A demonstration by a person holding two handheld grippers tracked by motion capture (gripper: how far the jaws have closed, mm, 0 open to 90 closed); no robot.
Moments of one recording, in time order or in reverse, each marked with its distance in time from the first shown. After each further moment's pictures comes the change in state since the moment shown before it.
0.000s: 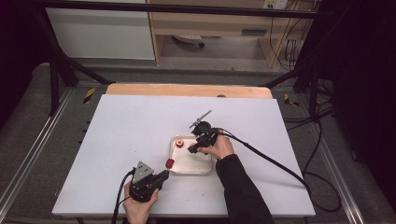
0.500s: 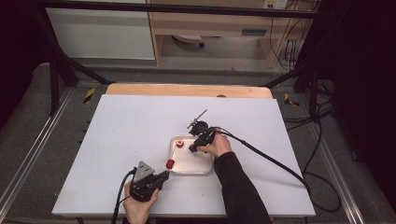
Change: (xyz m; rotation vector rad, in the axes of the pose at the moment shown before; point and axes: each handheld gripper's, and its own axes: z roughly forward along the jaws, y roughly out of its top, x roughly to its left) left arm 0.001 0.000 0.002 0.023 -0.005 0.009; right arm -0.003 0.006 0.009 0.064 0.003 -0.030
